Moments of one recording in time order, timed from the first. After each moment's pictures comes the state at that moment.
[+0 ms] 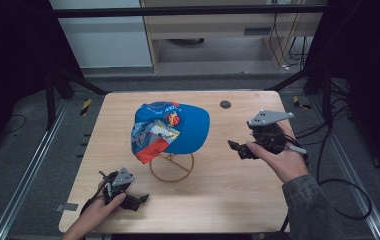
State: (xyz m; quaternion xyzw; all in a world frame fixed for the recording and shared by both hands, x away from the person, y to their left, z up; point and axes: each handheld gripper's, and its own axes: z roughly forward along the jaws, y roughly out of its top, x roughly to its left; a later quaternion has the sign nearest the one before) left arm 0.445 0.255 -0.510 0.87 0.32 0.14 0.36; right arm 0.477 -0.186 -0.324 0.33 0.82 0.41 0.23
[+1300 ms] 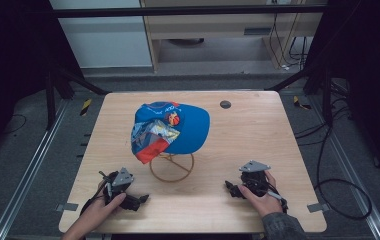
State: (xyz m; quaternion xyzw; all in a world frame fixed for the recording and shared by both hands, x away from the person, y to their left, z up) left arm 0.445 0.255 -0.510 0.87 0.32 0.14 0.36; right arm 0.455 -0.185 -0.512 0.44 0.80 0.35 0.20
